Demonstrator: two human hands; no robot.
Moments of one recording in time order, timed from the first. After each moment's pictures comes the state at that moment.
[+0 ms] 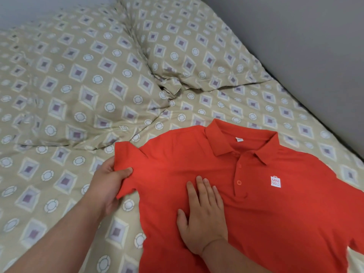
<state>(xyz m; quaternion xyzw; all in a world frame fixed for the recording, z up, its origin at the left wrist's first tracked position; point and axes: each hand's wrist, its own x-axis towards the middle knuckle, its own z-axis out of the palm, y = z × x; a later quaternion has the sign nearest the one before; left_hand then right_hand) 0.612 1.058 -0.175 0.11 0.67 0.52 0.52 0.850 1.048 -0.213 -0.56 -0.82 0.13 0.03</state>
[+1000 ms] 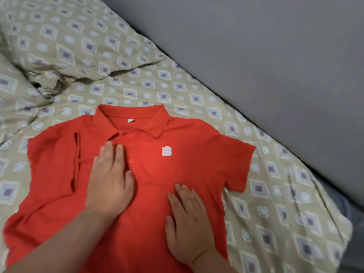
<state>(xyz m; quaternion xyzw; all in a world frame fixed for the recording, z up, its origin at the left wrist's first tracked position) 0.856 1.082 -0.186 0.67 0.72 0.13 0.11 1.061 1.005 -0.212 -0.59 -0.78 0.10 0.18</state>
